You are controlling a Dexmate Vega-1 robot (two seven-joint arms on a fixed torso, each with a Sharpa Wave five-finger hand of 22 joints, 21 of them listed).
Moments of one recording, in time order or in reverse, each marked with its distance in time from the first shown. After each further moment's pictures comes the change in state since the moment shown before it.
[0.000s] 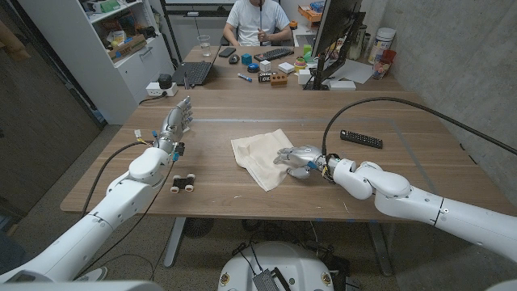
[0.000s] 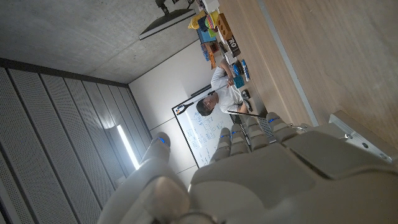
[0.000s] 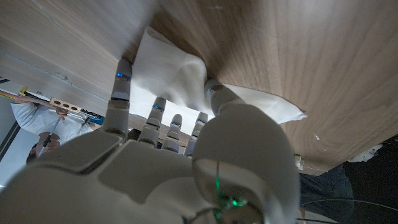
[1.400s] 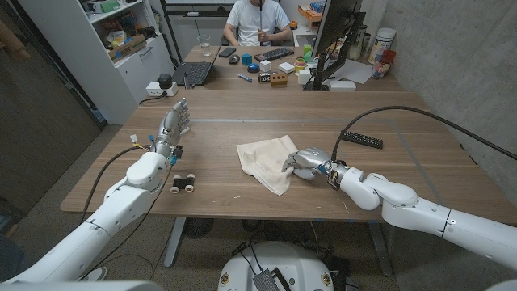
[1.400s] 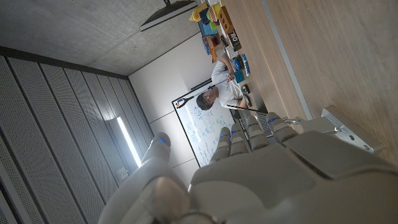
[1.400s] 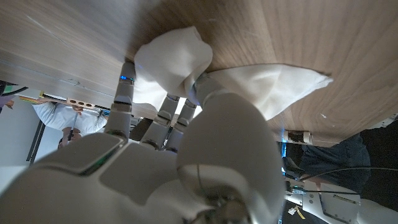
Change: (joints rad) left arm 0.054 -0.006 -0.031 -0.030 -0.013 -0.026 0.025; left_hand -0.004 0.004 -0.004 -0.004 0.000 0.023 -0.002 0.000 0.000 0.011 0.000 0.000 0.000 0.008 0.008 0.000 0.000 0.000 0.000 0.000 0.000; right arm -0.092 -0.017 0.048 0.046 0.101 0.051 -0.196; right_hand 0.254 0.077 -0.090 -0.001 -0.073 0.485 0.034 0.166 0.099 0.487 -0.063 0.360 0.243 0.407 -0.136 0.323 0.340 -0.021 -0.021 0.111 0.000
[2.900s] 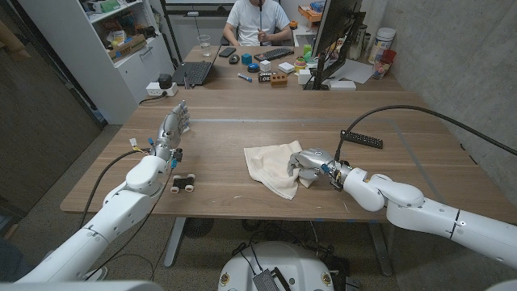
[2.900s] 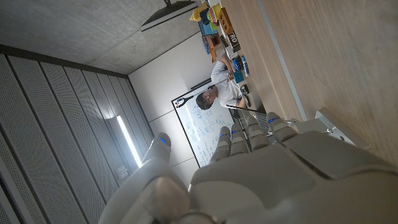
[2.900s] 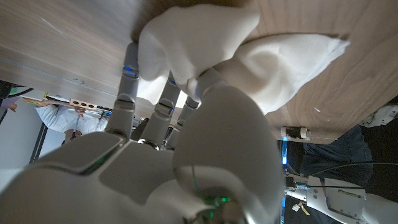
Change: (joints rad) left arm 0.041 0.000 -0.014 -0.035 0.002 -0.003 0.016; left_hand -0.004 0.004 -0.004 -0.003 0.000 0.003 0.003 -0.004 0.000 0.000 0.000 -0.005 0.000 0.000 0.000 0.000 0.000 0.000 0.000 0.000 0.000; right arm -0.036 -0.043 0.061 -0.099 0.017 -0.026 -0.019; right_hand 0.064 -0.014 -0.050 0.019 -0.004 0.031 0.041 0.220 0.300 0.015 0.008 0.259 0.422 0.283 -0.017 -0.021 0.284 0.256 -0.300 0.430 0.114
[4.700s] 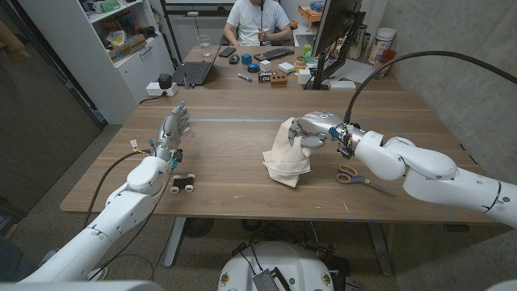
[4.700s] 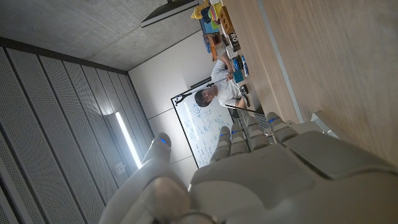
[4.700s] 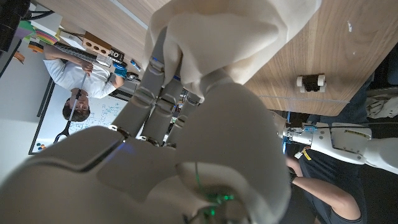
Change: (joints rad) left arm -0.022 -0.022 0.010 0.052 -0.014 -0.027 -0.026; left_hand -0.004 0.004 -0.001 -0.001 0.000 0.009 -0.002 0.000 0.000 0.000 0.000 0.000 0.000 0.000 0.000 0.000 0.000 0.000 0.000 0.000 0.000; right arm 0.034 -0.166 0.176 -0.326 0.088 -0.124 0.117; right_hand -0.035 -0.006 -0.001 -0.001 -0.001 -0.012 0.002 0.015 -0.005 0.036 -0.004 -0.022 -0.005 0.049 -0.023 -0.035 0.092 0.053 -0.122 0.096 -0.032
